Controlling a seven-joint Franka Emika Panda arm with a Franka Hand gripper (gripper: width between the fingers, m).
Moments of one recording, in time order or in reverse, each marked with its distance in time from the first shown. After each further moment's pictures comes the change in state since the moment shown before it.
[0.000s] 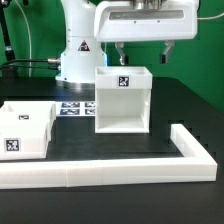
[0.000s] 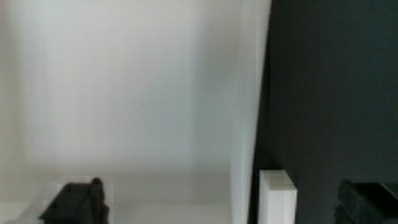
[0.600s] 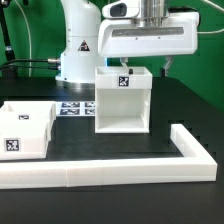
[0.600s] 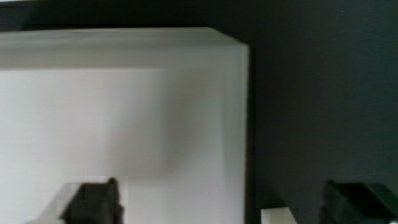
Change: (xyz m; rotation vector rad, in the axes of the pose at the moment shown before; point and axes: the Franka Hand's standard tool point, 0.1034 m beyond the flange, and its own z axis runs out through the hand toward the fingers) arm -0.011 -0.002 0.022 0.010 -0.016 0.012
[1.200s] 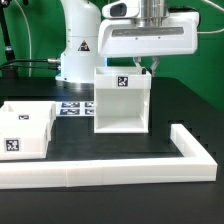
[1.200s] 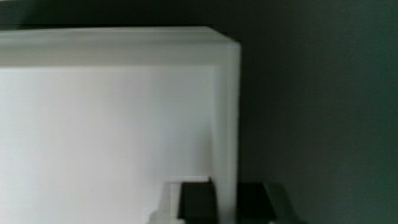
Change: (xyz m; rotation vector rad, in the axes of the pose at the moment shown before) arm 0.000 0.000 0.000 0.000 0.000 -0.002
